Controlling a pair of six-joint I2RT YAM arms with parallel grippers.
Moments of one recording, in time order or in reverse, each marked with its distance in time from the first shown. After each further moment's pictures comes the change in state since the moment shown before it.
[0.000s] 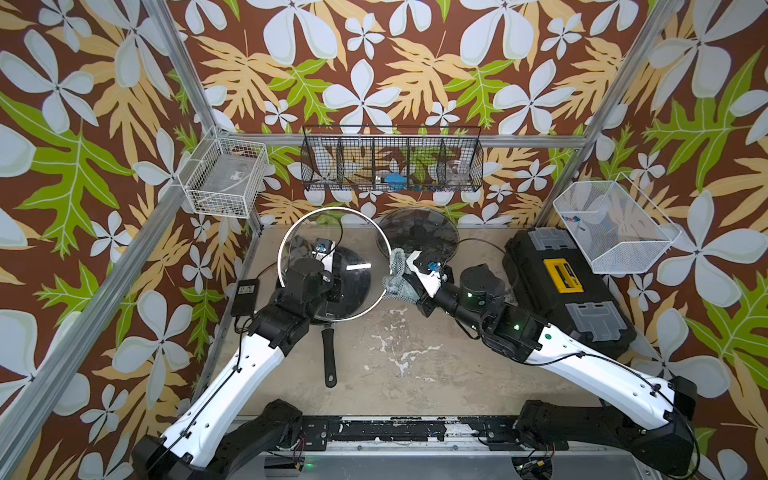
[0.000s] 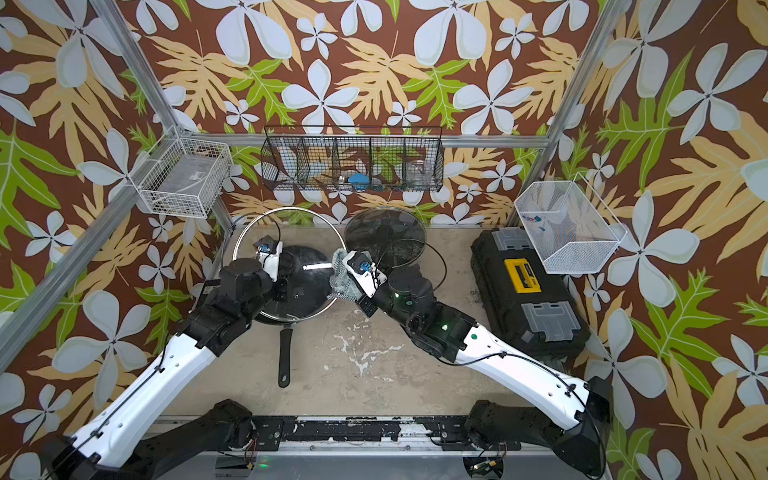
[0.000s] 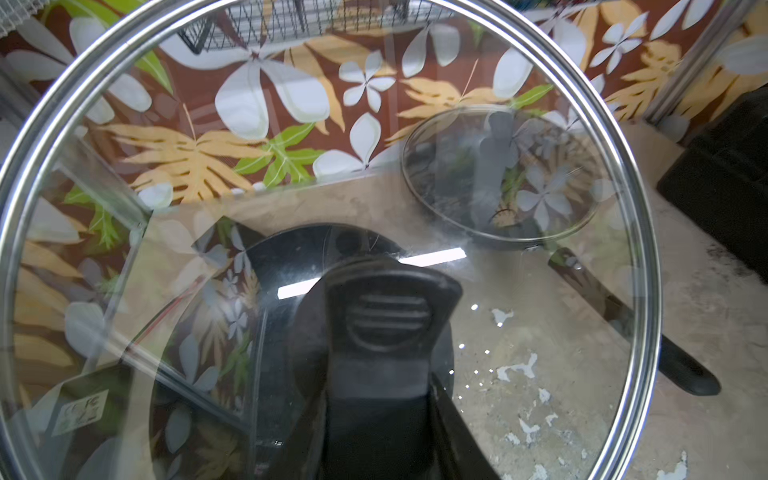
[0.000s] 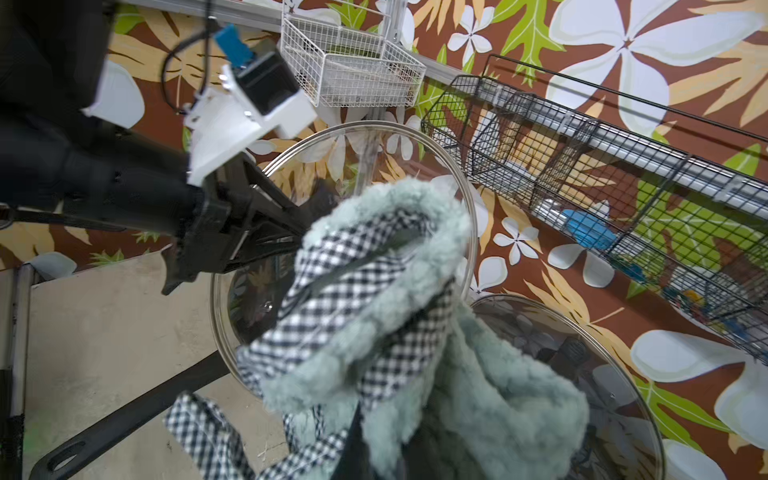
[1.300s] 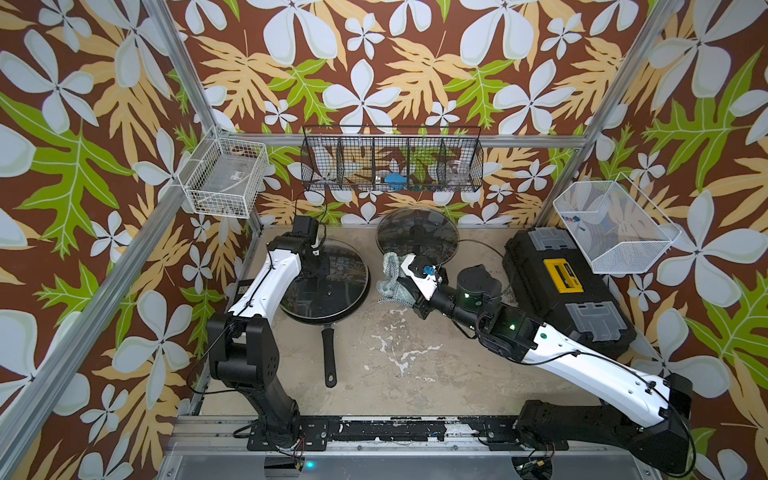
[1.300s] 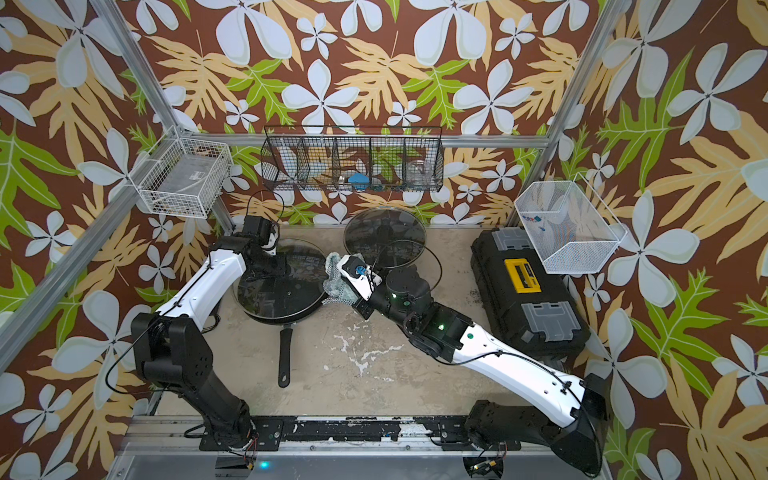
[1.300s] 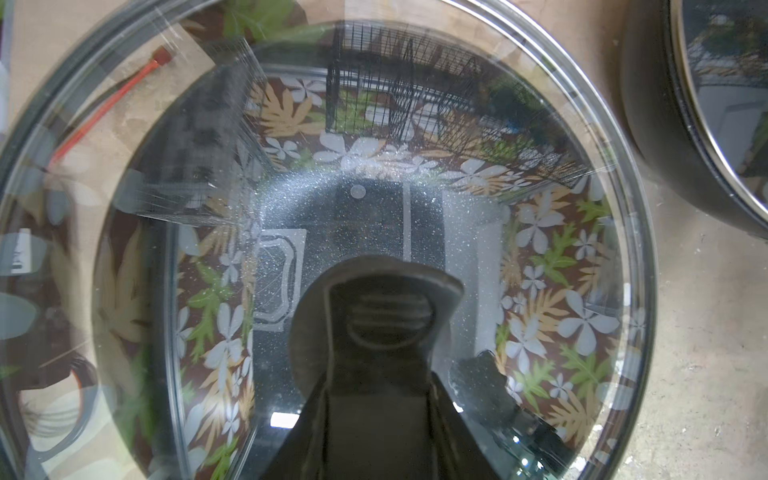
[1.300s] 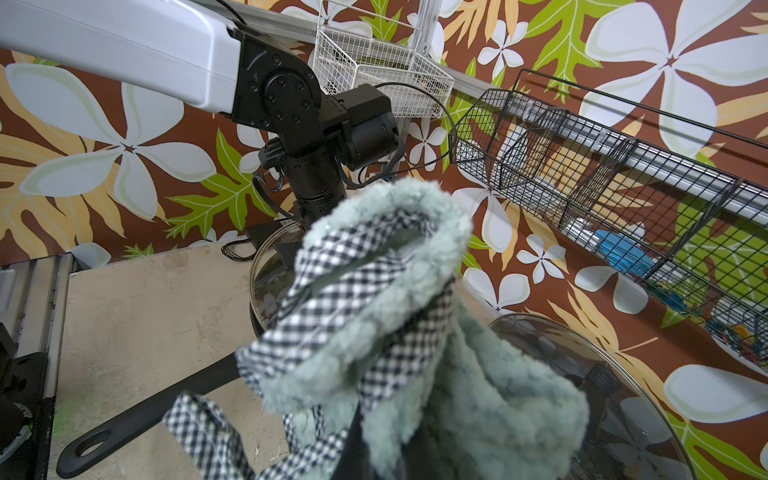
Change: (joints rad) left arm 0.326 0.635 0.451 -0.423 0.247 -0.117; right arm 0.002 0.015 -0.005 0.032 -0.060 -0.024
